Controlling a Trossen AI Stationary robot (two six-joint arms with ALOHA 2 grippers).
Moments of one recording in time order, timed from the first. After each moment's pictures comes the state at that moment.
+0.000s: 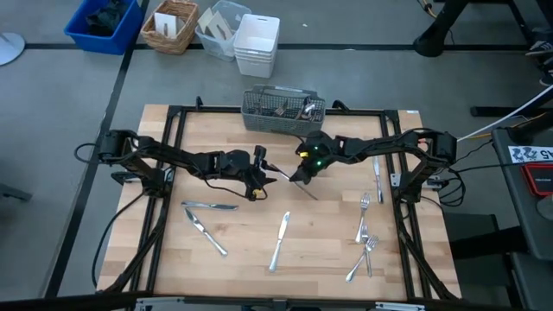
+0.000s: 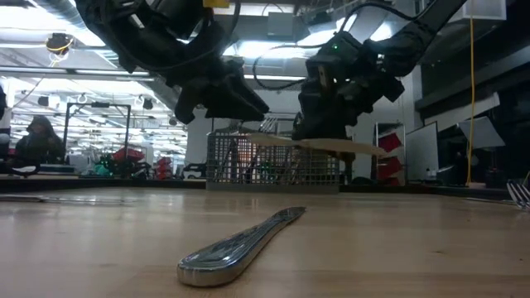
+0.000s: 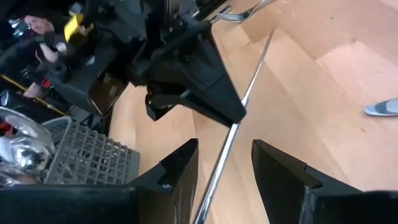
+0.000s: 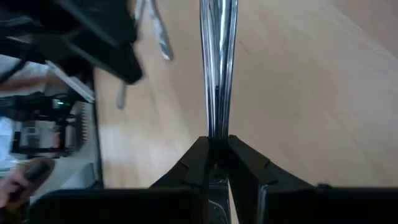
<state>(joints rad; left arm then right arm) 0.05 1.53 0.72 0.36 -0.11 0.66 -0.28 1.67 0.86 0.11 -0.57 0.65</state>
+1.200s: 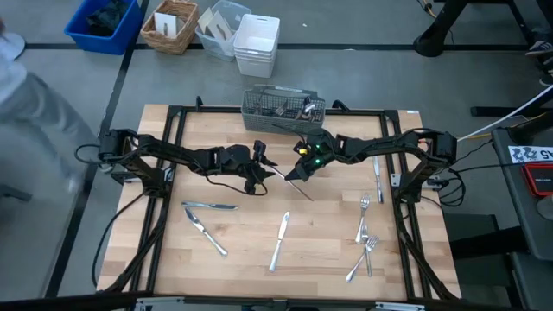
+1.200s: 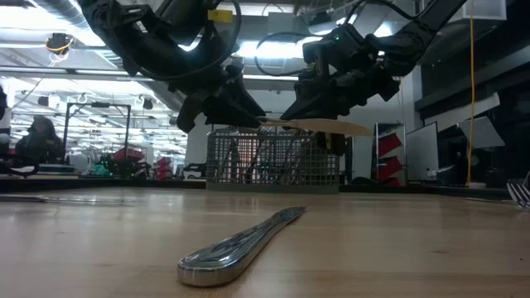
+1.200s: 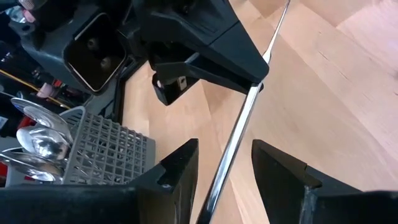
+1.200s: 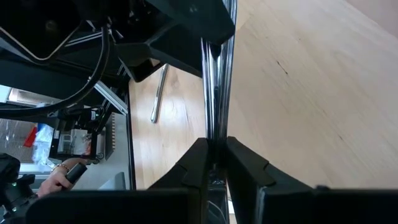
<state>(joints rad) 0.10 1.53 0.72 0.34 -0.11 0.76 -0.28 1.67 0.86 0.24 -0.62 0.76</state>
